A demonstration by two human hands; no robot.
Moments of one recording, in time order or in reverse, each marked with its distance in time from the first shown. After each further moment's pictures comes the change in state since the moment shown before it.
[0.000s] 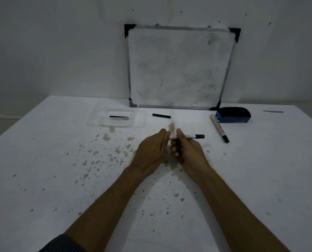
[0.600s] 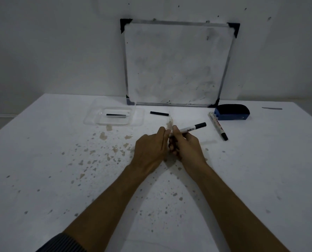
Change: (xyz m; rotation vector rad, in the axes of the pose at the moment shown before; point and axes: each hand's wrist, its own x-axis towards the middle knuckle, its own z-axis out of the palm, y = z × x) left_hand 0.002 0.009 0.000 0.182 -0.029 -0.041; right_hand 0.002 -0.001 0.006 -0.144 0.050 -0.101
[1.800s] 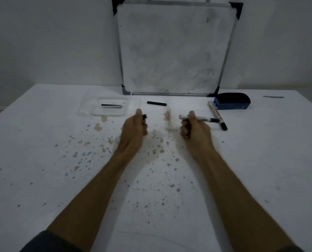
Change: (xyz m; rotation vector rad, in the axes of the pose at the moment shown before) left_hand 0.013 -0.024 -0.012 -0.827 0.028 -0.537; right_hand 0.020 -0.001 -0.023 0.267 0.061 -0.022
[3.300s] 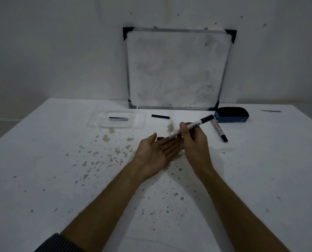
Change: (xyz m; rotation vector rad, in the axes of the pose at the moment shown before) left_hand -0.027 0.012 0.017 -0.977 -0.391 -0.649; right_hand -0.029 -0.007 0.013 -0.416 -0.016 -0.353
